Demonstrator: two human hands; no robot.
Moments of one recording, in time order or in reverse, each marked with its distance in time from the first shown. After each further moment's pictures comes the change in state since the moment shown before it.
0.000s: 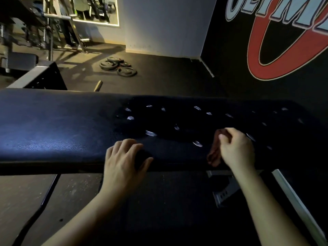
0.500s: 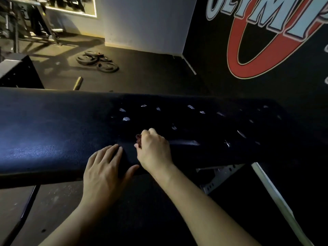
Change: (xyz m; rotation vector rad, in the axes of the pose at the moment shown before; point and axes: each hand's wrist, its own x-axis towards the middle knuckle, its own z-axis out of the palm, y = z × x) left_hand -0.016 -0.061 0.002 0.145 -0.030 0.041; right_hand -0.076 -0.168 0.099 -0.185 -0.290 -0.386
